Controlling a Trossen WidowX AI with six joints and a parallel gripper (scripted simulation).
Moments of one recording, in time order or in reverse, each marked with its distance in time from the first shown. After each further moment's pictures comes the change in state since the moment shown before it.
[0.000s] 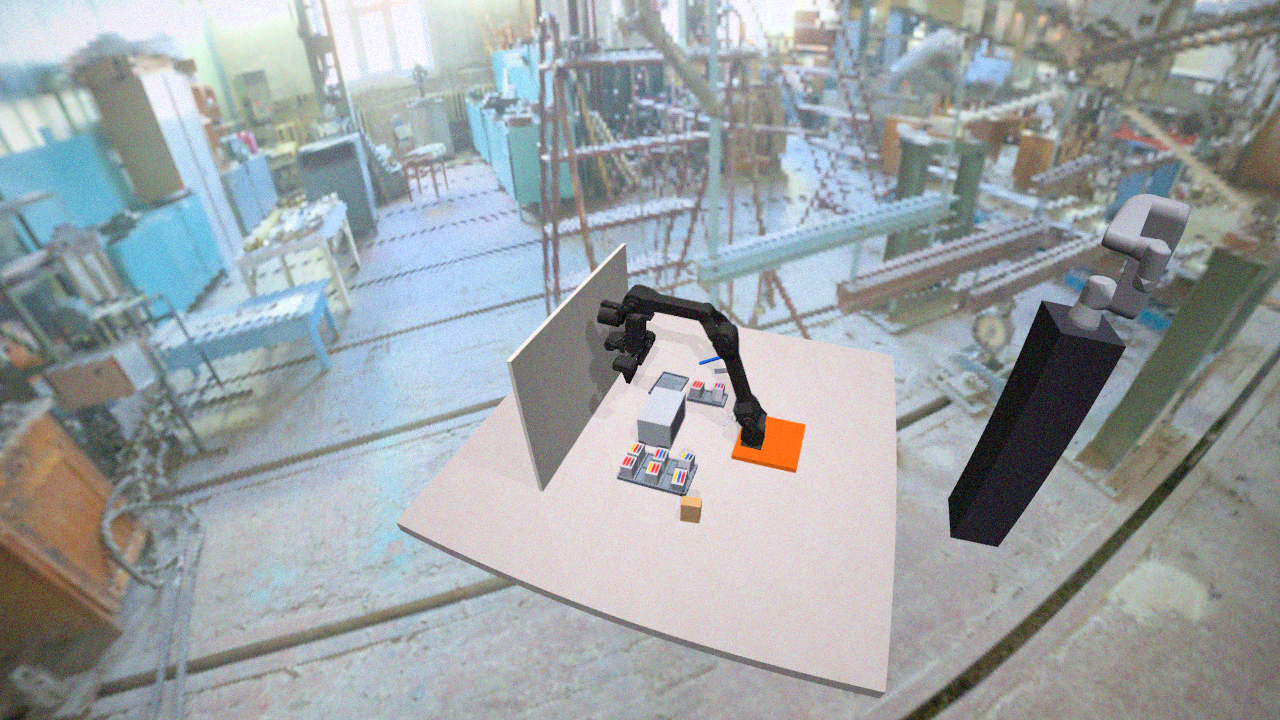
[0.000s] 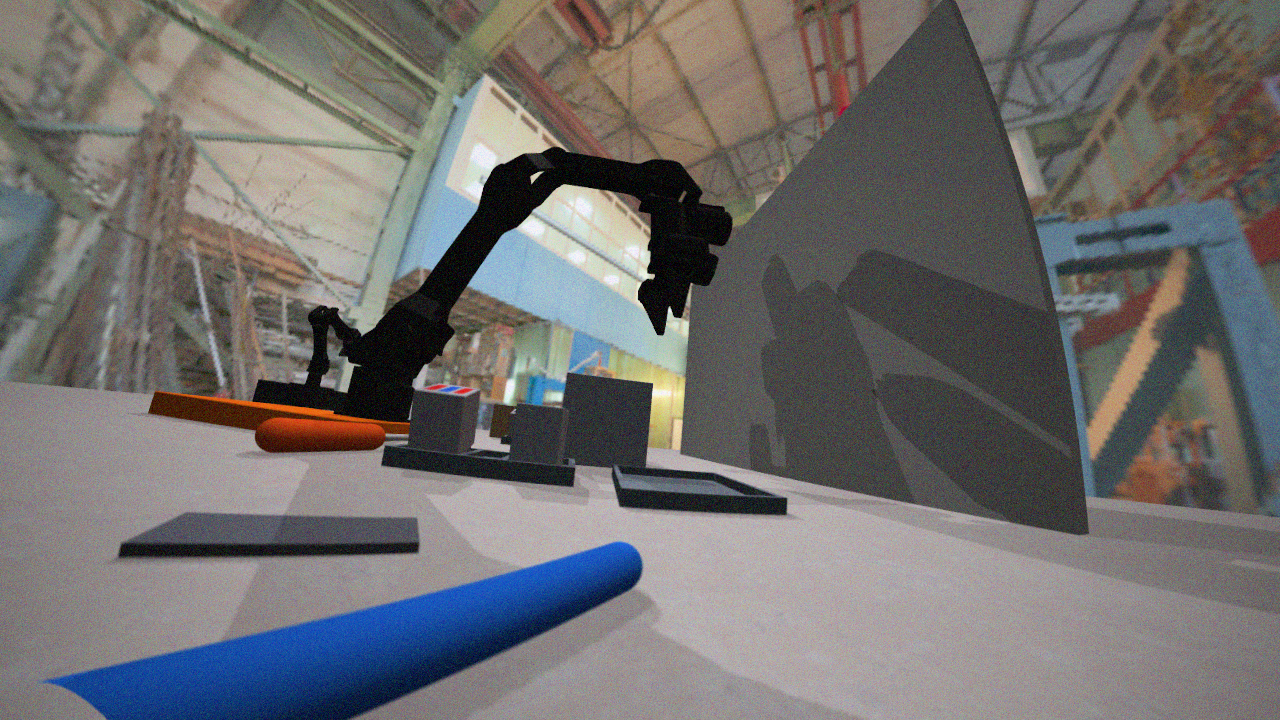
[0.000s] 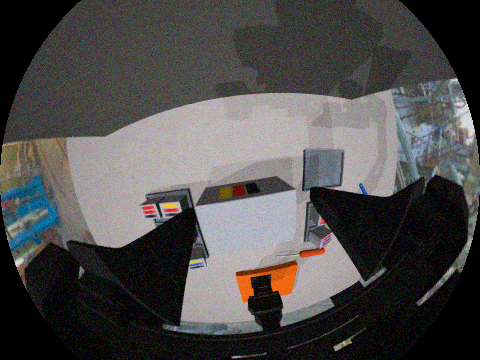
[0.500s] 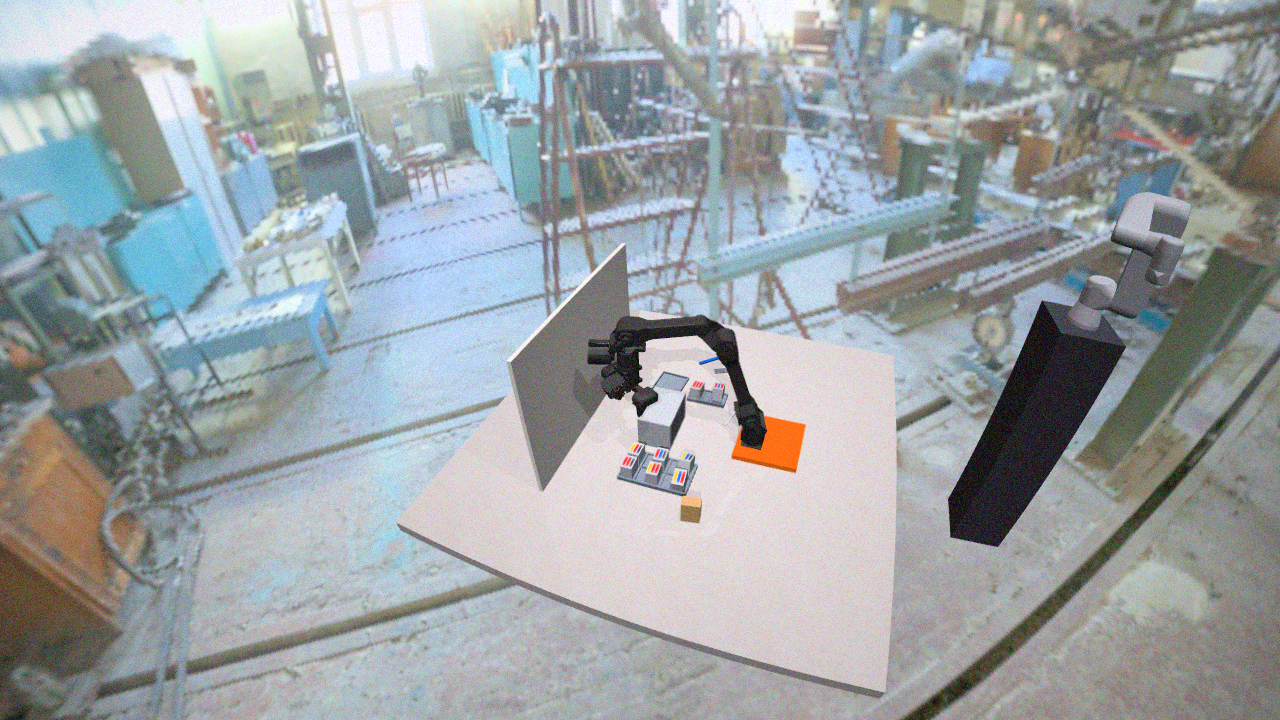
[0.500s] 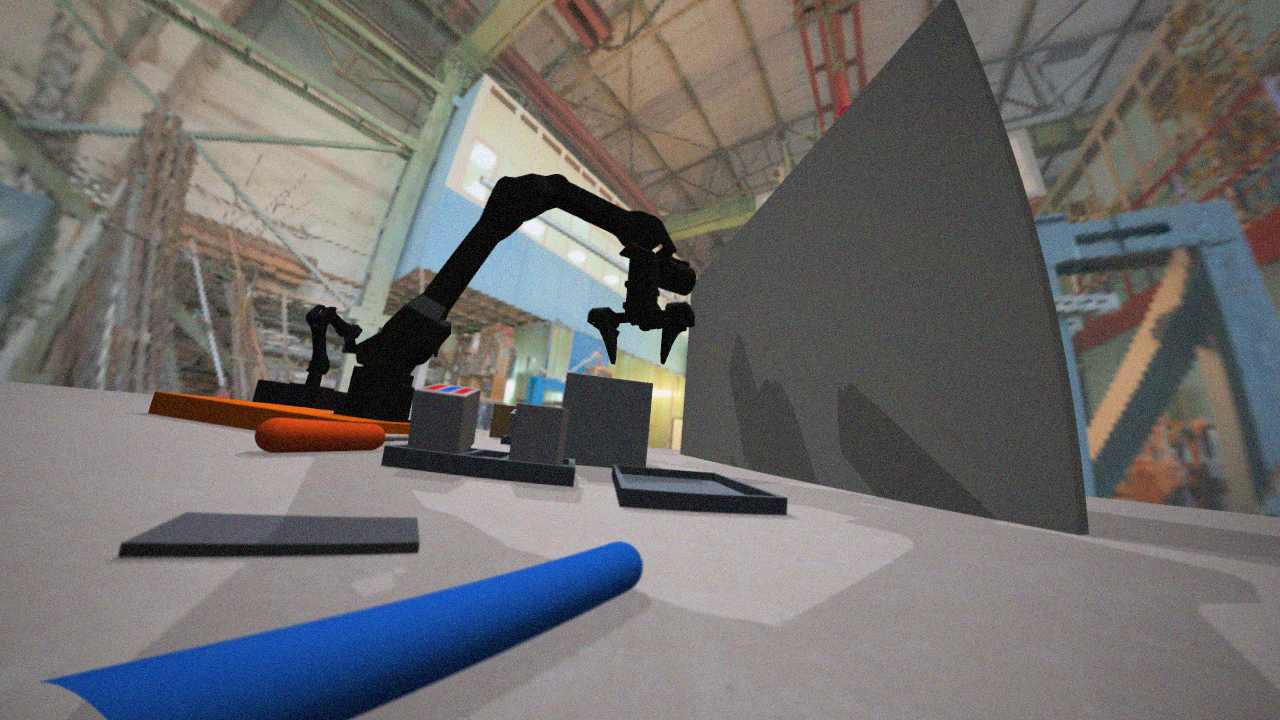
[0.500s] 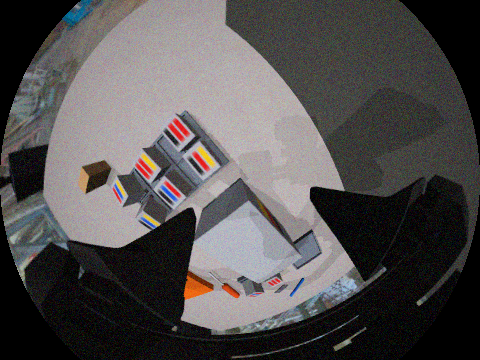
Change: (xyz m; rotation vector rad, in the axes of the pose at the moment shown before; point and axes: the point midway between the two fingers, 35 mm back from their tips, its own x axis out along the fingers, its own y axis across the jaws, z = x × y) arm 0.038 0.101 -0.025 -1.020 0.040 0.037
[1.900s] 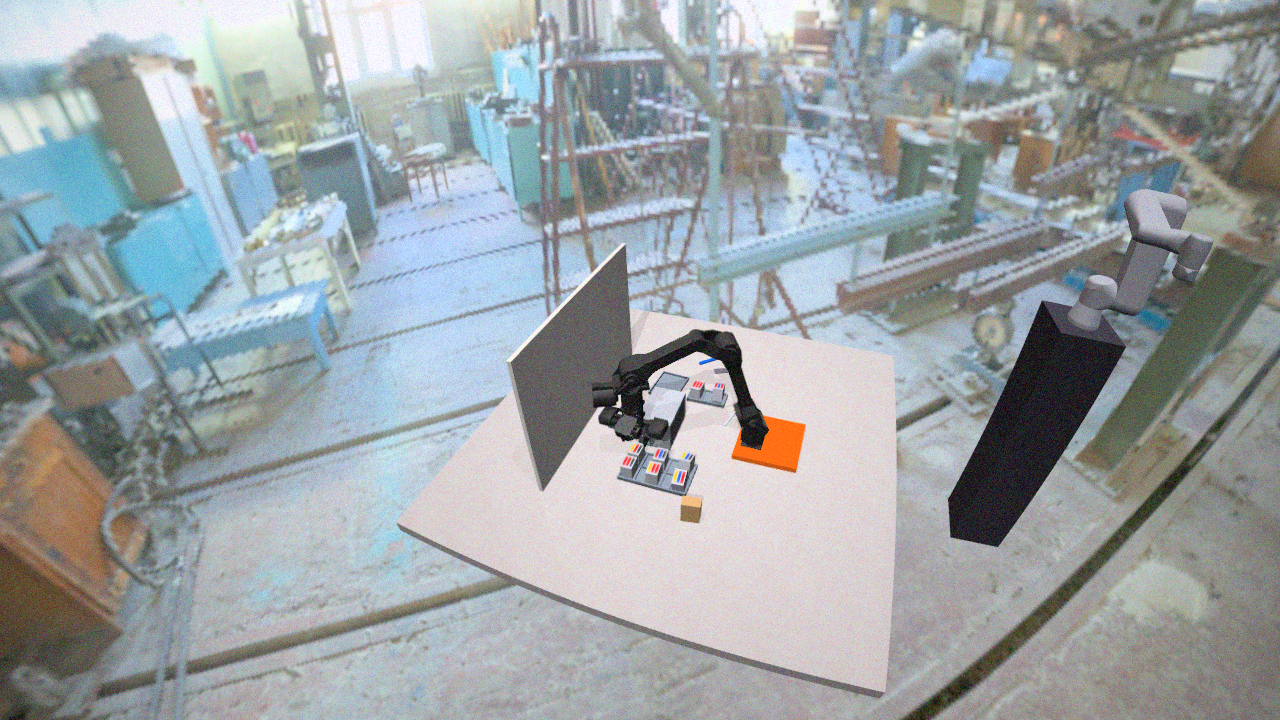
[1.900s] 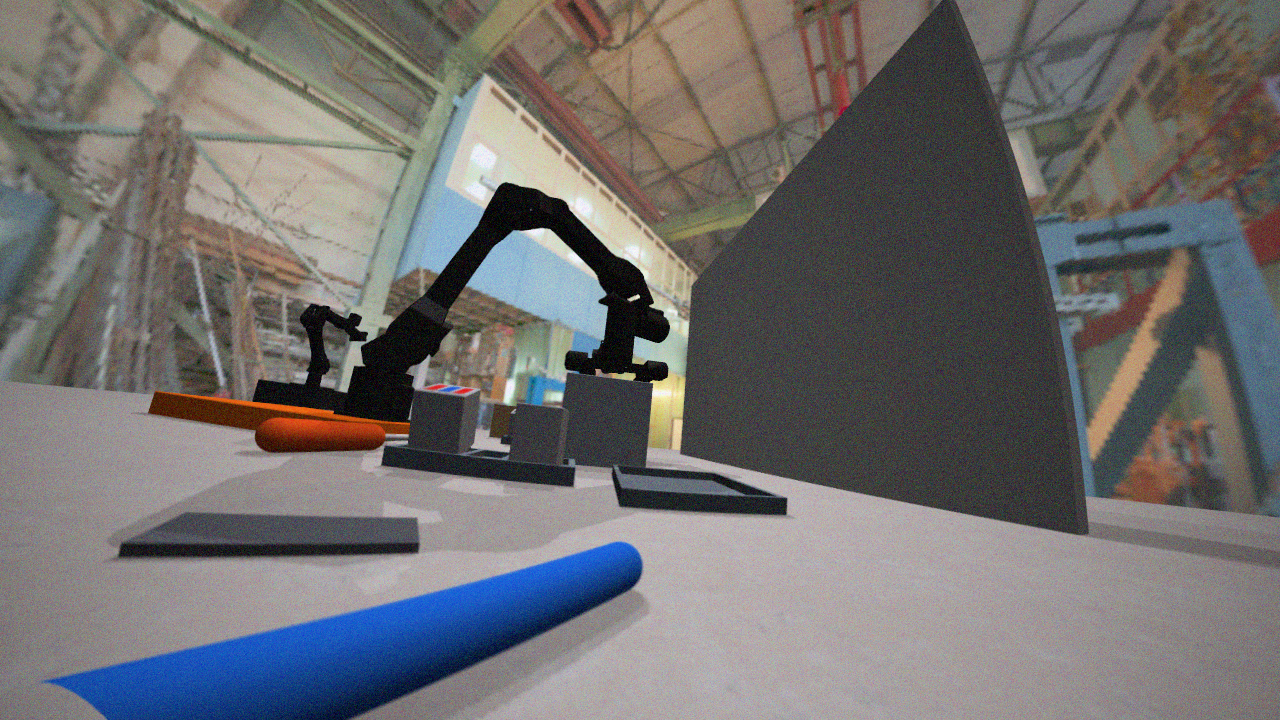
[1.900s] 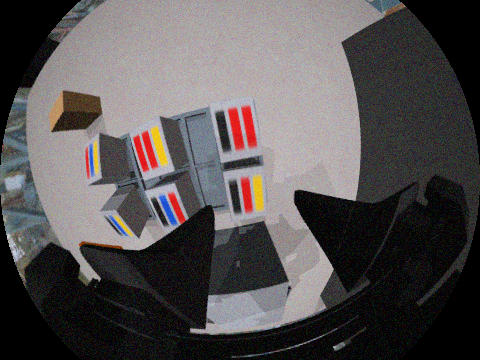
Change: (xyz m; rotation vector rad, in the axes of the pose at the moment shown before) arm 0.086 0.052 0.025 -0.514 0.006 0.026
